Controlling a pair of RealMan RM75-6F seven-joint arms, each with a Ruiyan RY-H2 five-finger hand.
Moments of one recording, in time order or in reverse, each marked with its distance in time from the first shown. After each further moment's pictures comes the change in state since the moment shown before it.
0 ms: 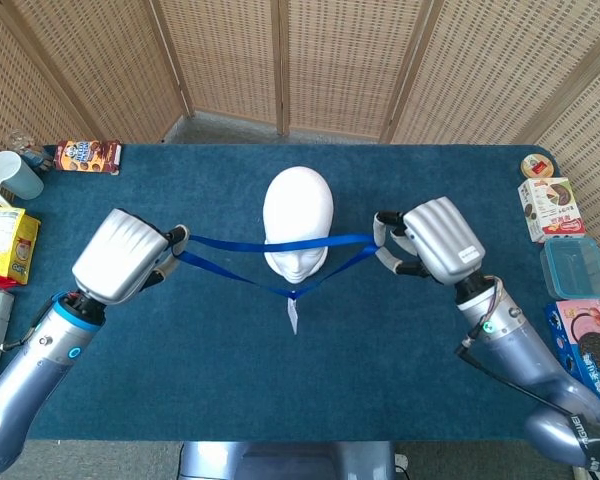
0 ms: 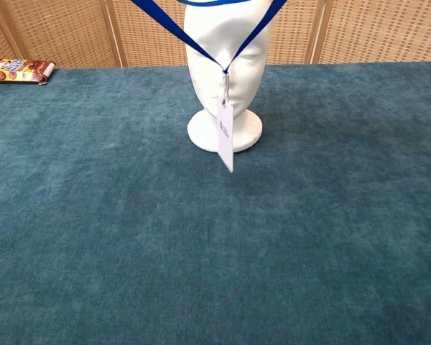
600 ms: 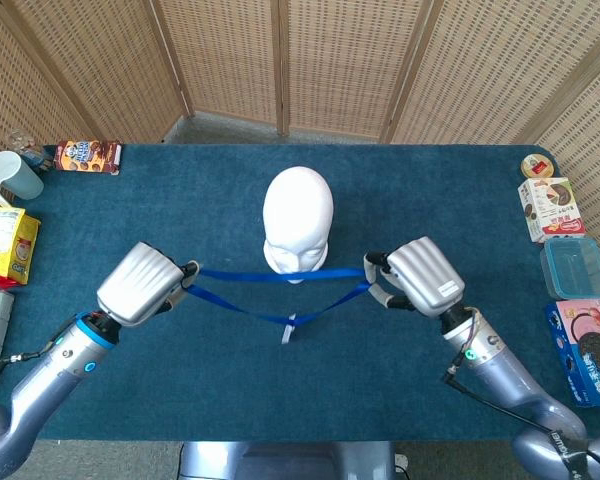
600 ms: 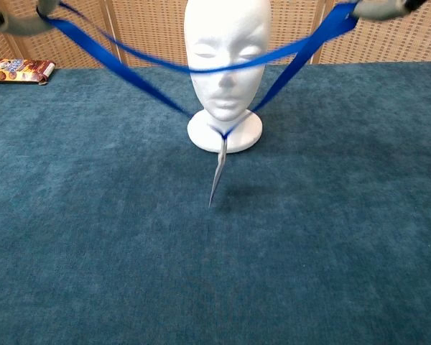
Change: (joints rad) left arm 0.018 -0.083 0.139 0.089 0.111 -0.032 -0.042; right arm -0.051 -0.109 -0.122 0.019 -0.104 0.040 -0.074
